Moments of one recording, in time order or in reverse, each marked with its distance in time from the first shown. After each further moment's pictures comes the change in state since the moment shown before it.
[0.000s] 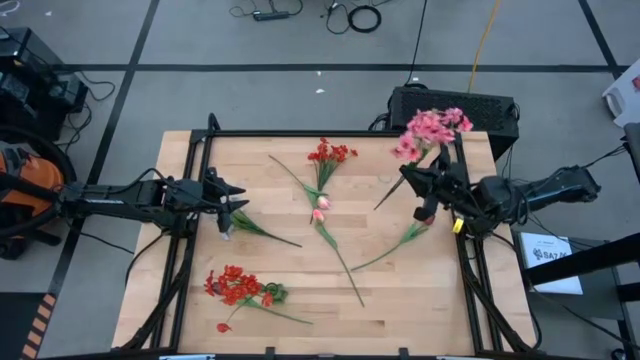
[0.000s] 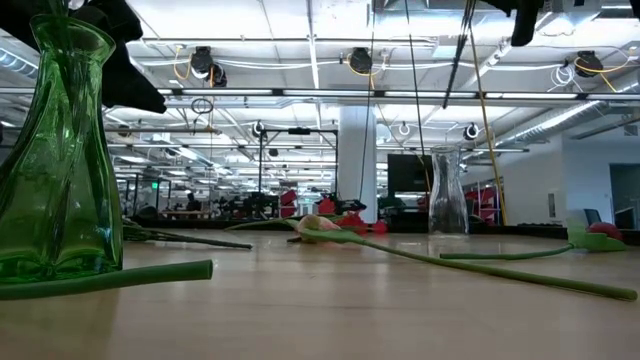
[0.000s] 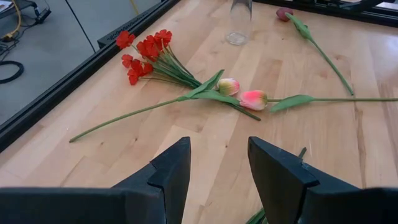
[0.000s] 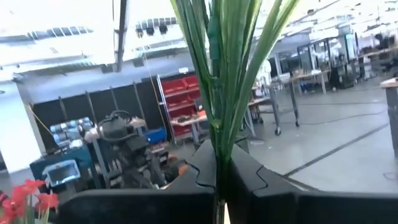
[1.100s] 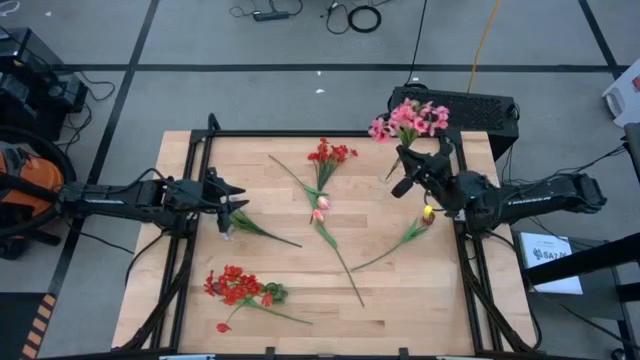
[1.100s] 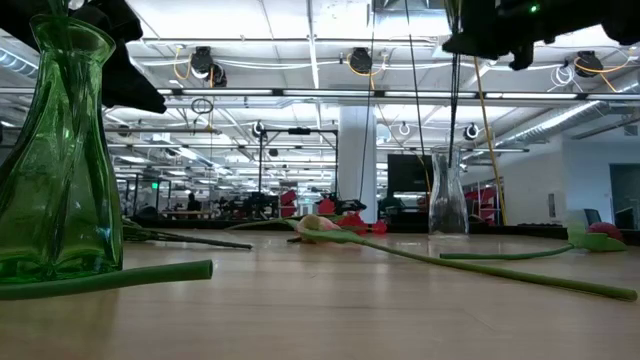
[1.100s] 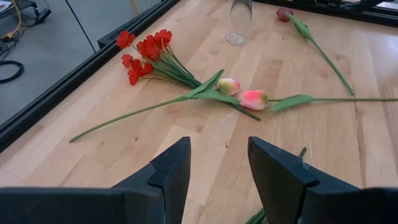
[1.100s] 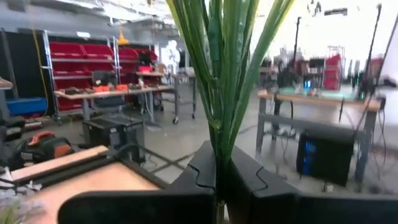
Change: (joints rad) left arm 0.000 0.000 0.000 0.000 0.000 0.000; right arm -0.211 0.153 -0.035 0.076 0.184 -0.207
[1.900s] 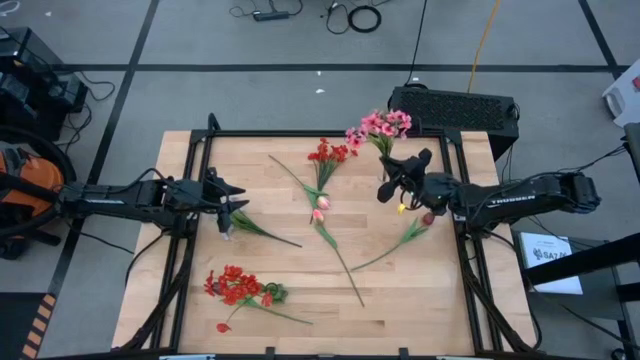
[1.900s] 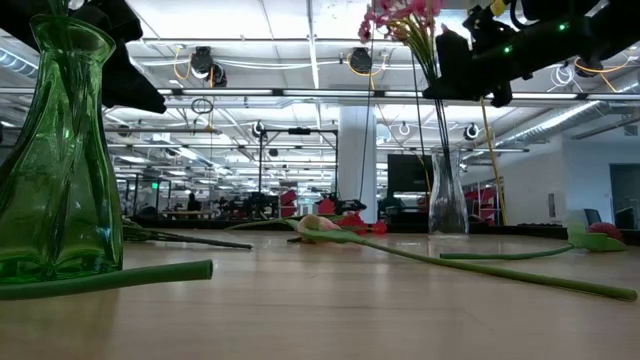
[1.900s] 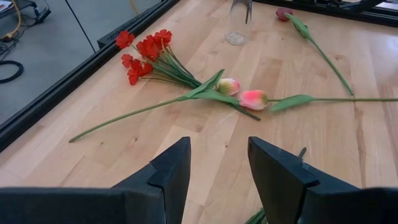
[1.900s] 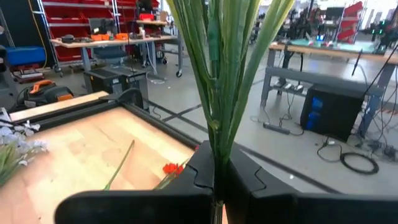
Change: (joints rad) left arm 0.000 0.000 0.000 0.000 0.003 -0.001; right arm -0.086 0.191 0.000 -0.127 -0.104 0.229
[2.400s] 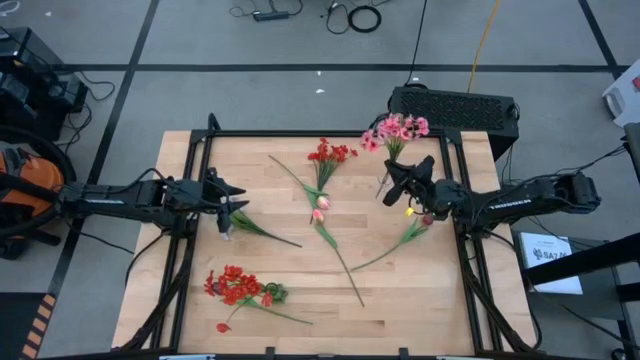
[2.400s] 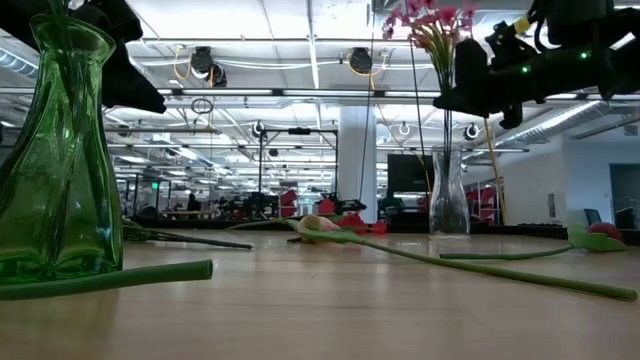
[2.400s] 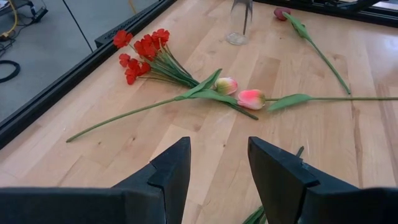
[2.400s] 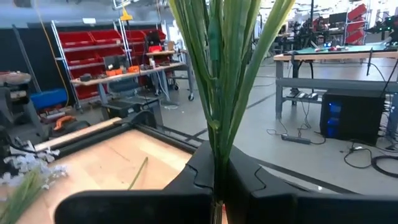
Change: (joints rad) left arm 0.000 0.000 0.000 0.000 0.007 0.000; right arm 0.000 -0.004 -0.207 0.360 -0.028 0.028
